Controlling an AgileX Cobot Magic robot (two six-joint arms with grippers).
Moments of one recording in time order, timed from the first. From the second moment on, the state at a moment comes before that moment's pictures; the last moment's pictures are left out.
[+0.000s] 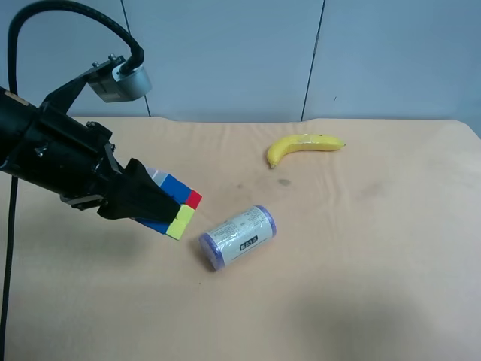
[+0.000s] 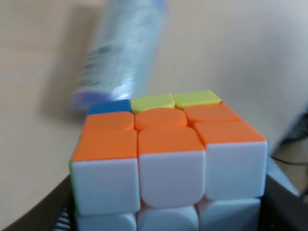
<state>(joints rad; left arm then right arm) -0.47 1.26 -0.77 -0.72 0.68 0.62 -0.02 0.00 -0.50 0.03 1.07 -0.01</state>
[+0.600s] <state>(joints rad) -0.47 1.26 -0.77 -0.94 0.75 1.04 -0.02 0.00 -0.50 0.03 1.07 -0.01</state>
